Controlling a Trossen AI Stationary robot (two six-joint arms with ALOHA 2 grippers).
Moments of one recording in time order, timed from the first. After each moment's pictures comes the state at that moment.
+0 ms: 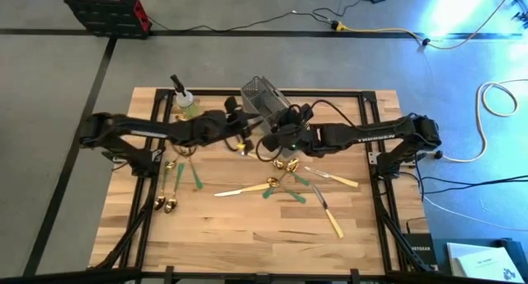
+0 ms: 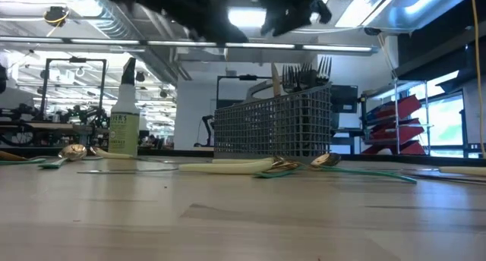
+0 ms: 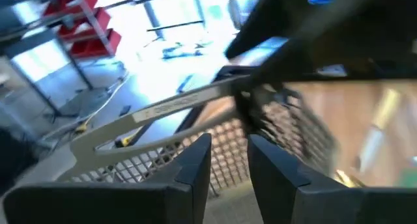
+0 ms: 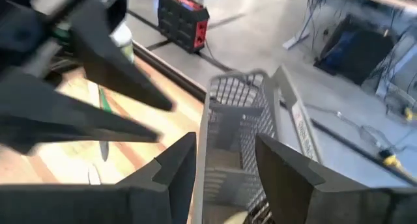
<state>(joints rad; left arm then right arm) 0.12 1.35 0.87 0.26 -0.37 0.22 0.06 1.59 1.33 -0.39 0.85 0.39</state>
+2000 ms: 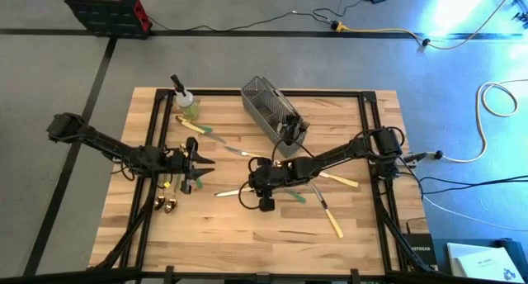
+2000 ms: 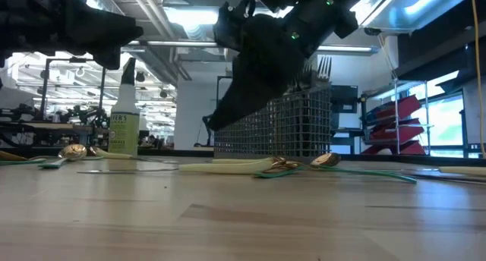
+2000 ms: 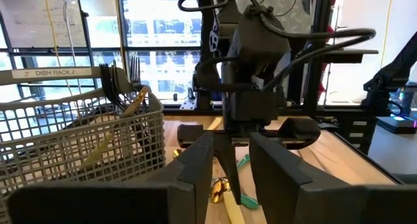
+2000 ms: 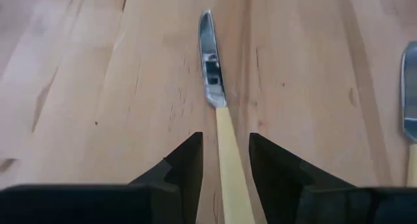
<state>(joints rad) -0.27 0.73 0.01 0.82 -0.30 0.03 0.18 1.98 1.26 -0.11 0.06 0.10</state>
